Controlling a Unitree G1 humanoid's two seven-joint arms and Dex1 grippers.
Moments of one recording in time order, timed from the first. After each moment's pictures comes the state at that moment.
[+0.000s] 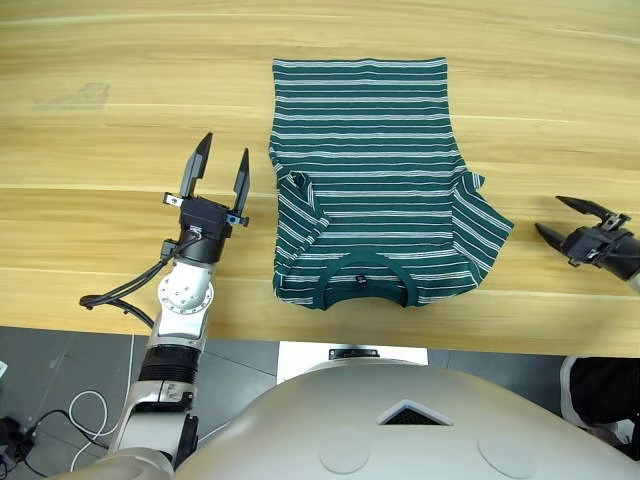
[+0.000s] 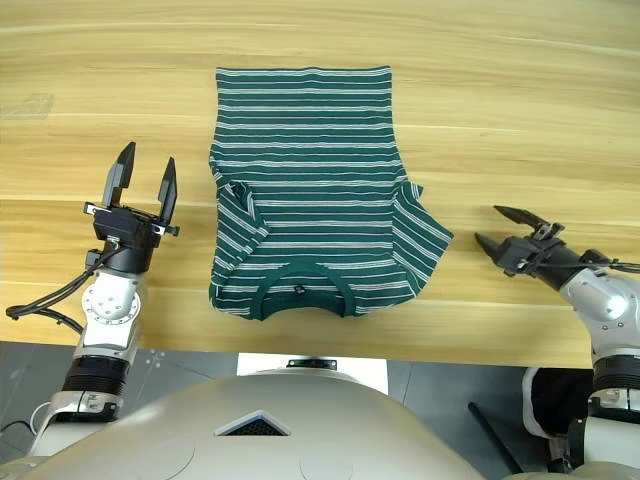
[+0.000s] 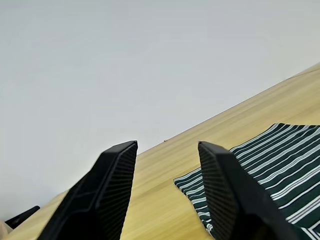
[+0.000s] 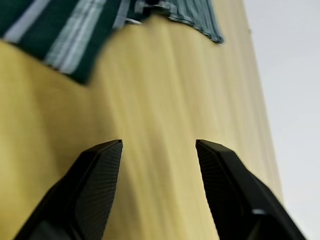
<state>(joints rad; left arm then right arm) 0.17 0.41 -0.08 0.23 0.00 -0.83 -0.07 0.11 -0.88 -0.06 0.62 -0.35 -0.90 0.48</state>
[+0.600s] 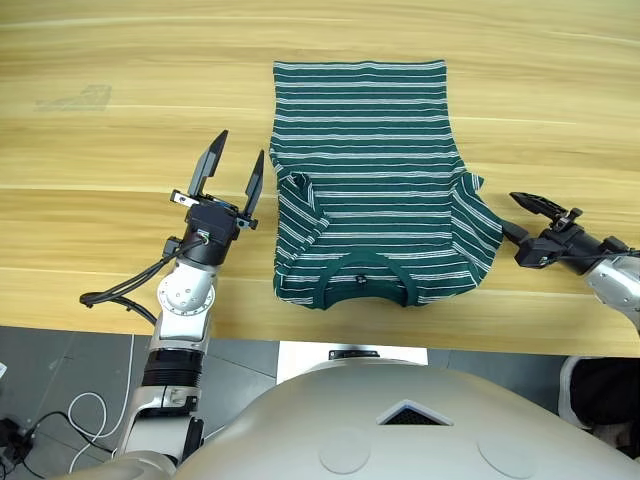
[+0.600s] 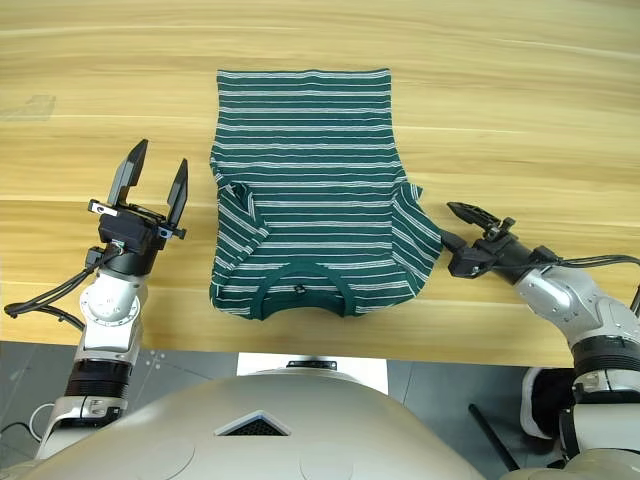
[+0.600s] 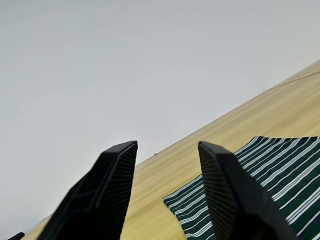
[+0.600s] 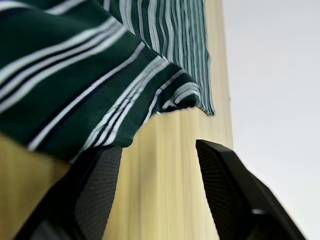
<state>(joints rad) 0.20 0.39 -0.05 0.11 0.02 -0.81 -0.18 0.03 -0.92 0.19 0.61 -0.65 -0.99 0.06</state>
